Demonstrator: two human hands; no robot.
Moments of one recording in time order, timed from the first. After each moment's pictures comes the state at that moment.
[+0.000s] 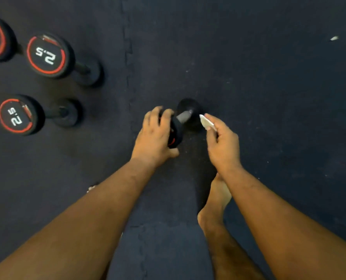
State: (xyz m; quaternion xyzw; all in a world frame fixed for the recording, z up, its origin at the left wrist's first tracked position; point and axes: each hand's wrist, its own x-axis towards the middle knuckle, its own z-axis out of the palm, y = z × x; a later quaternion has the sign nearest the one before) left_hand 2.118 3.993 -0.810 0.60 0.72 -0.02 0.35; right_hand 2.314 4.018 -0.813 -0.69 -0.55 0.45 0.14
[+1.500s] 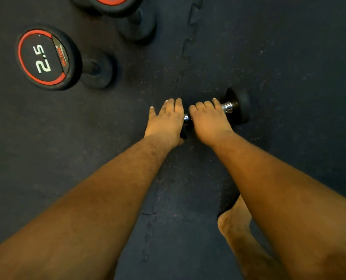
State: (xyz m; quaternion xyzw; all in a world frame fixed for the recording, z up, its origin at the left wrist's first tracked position) left_hand 2.014 3.956 -0.900 0.54 0.70 -0.21 0.42; right_hand 2.146 4.014 -0.932 -0.34 -0.87 0.21 -0.29
